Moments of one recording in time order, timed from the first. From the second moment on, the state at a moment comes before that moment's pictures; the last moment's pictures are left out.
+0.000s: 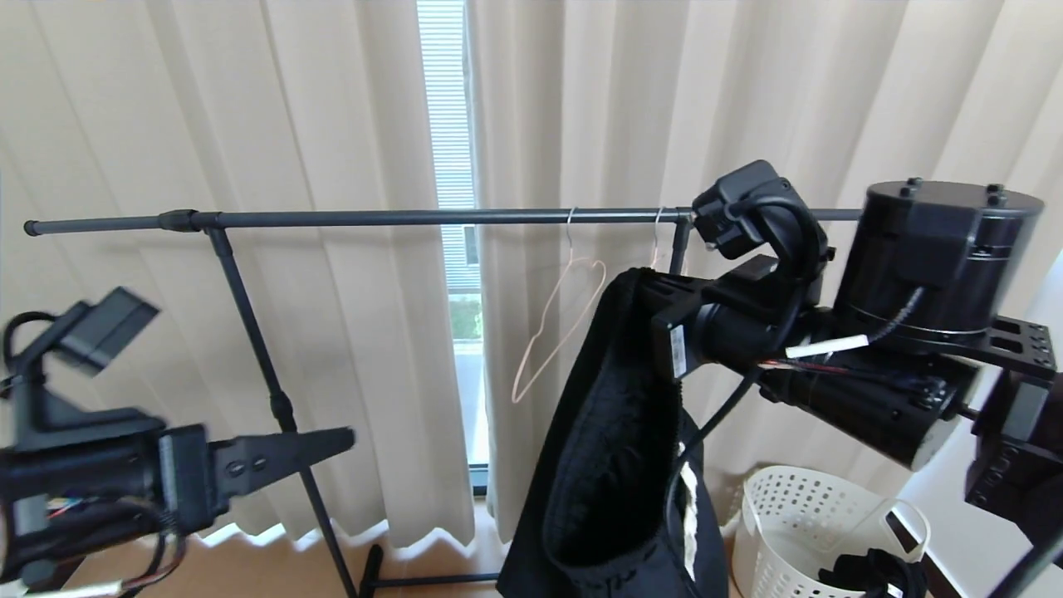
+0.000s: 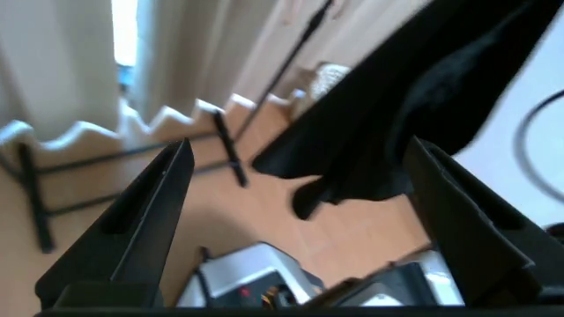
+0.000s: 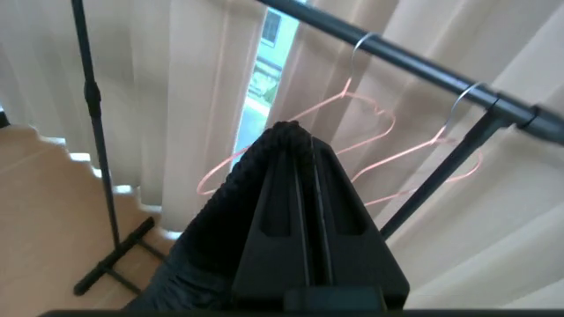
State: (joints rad) left arm -0.35 1.19 -0.66 -0.03 -0.31 -0.38; right arm 0.74 1.66 -0.93 -0.60 -0.29 -0.12
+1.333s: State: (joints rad) left arm -0.63 1.80 -0.81 -0.22 -0.11 -0.61; right arm 0.80 1.72 -1.00 -0.60 -0.32 -0.01
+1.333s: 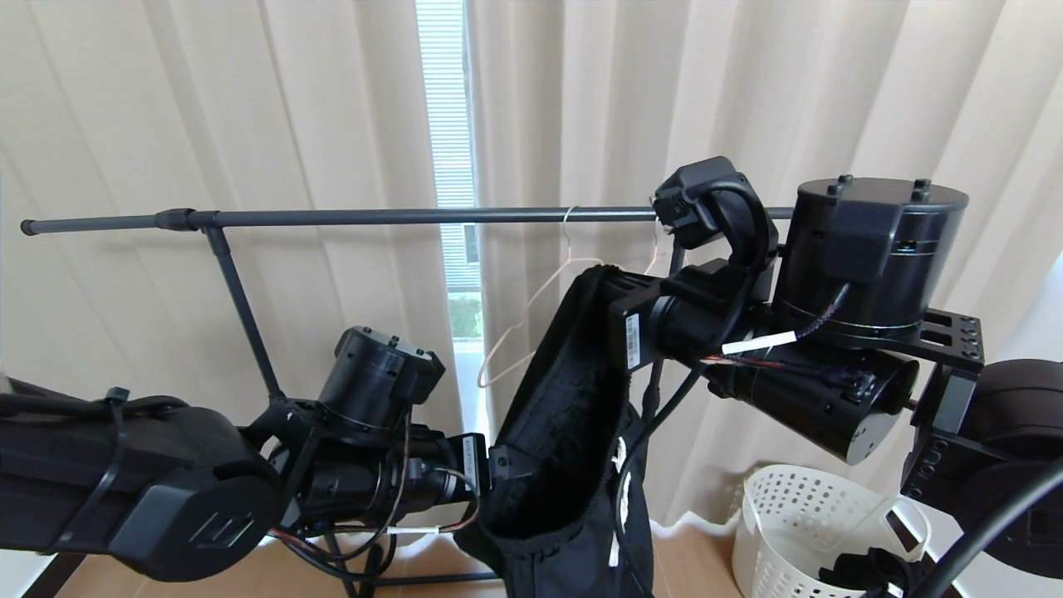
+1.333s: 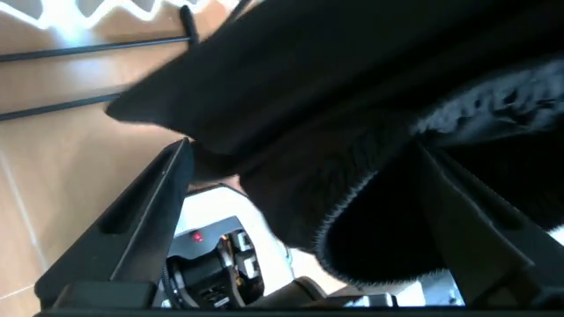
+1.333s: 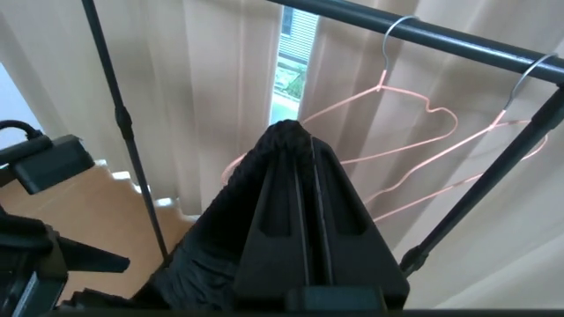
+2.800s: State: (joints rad) left arm -0.21 1.44 -0.72 -0.14 0.06 -0.01; right arm 0.47 1.66 -1.00 -0.60 -0.31 -0.17
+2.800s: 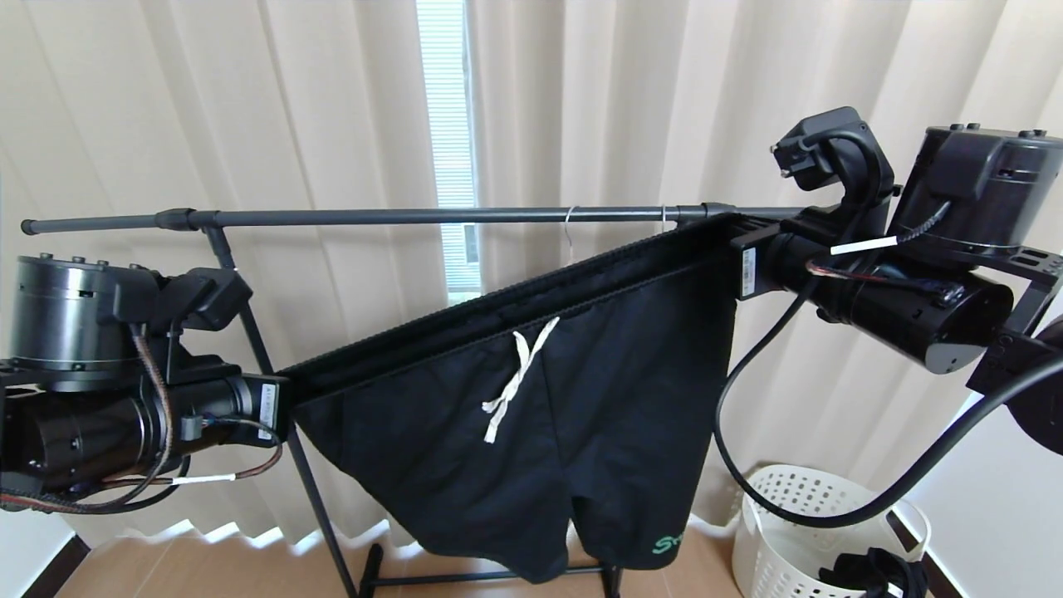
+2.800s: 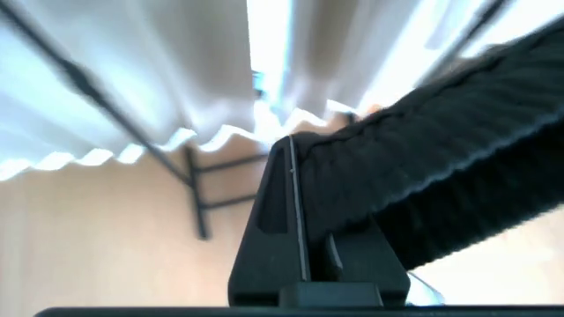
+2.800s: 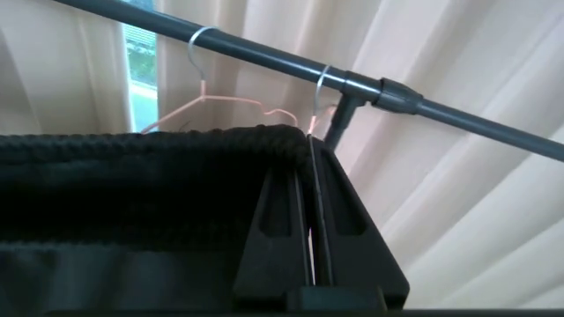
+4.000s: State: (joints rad) left arm -0.41 1.75 -1.29 -0.14 -0.18 -0.12; right arm 0.84 1.33 -0.83 0.08 0.06 -0.38
